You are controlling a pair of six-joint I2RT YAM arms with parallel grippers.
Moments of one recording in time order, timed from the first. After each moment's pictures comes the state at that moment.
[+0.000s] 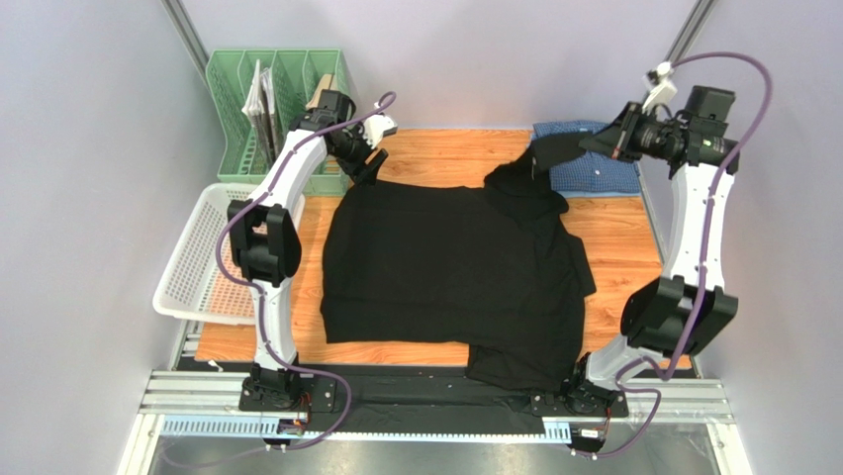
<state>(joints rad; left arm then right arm) -0.21 2.08 2.01 -0.94 0.40 0.65 -0.33 1.64 1.81 -0.92 -0.89 0.00</state>
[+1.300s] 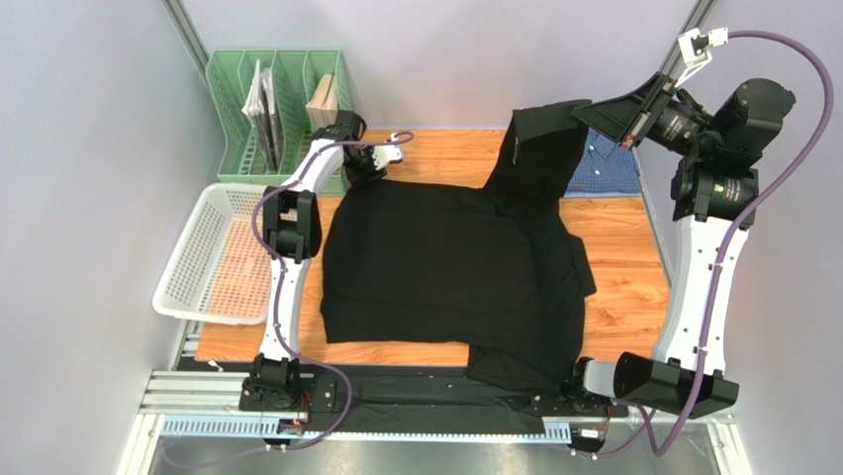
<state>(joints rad) -0.19 2.52 2.28 -0.87 0.33 1.07 -0.28 1.29 1.73 -0.27 -1.17 0.72</state>
